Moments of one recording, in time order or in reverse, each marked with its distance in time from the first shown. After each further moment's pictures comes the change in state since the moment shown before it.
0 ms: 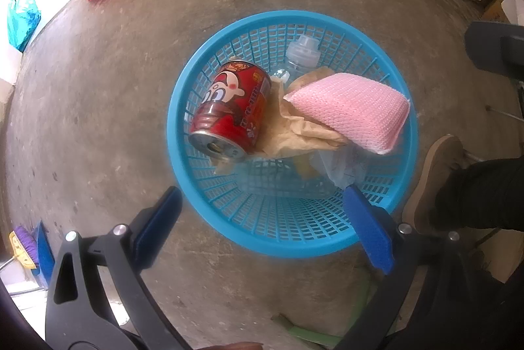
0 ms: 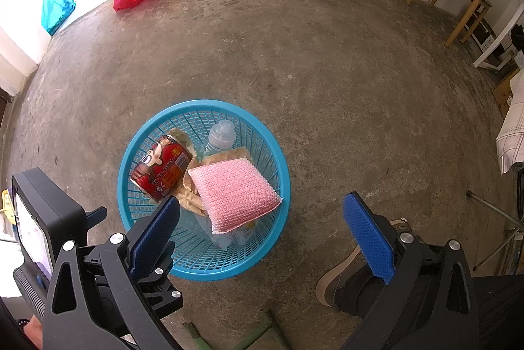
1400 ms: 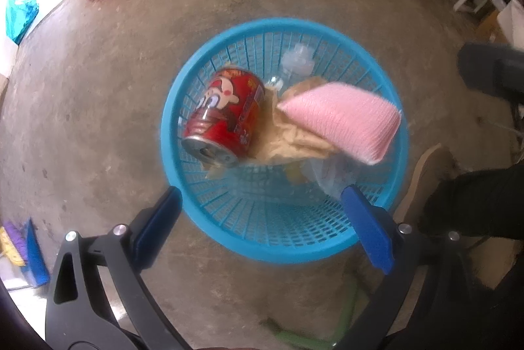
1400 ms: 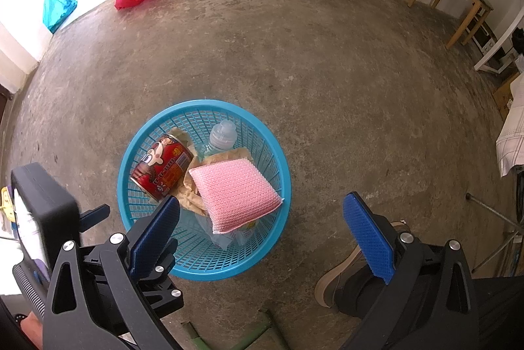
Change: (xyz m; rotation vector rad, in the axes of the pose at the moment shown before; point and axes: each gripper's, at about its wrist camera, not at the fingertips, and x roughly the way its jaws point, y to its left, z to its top) left arm -0.006 0.006 0.002 -0.052 -0.043 -0.070; right arm 0.000 0.000 0.001 0.000 0.000 -0.001
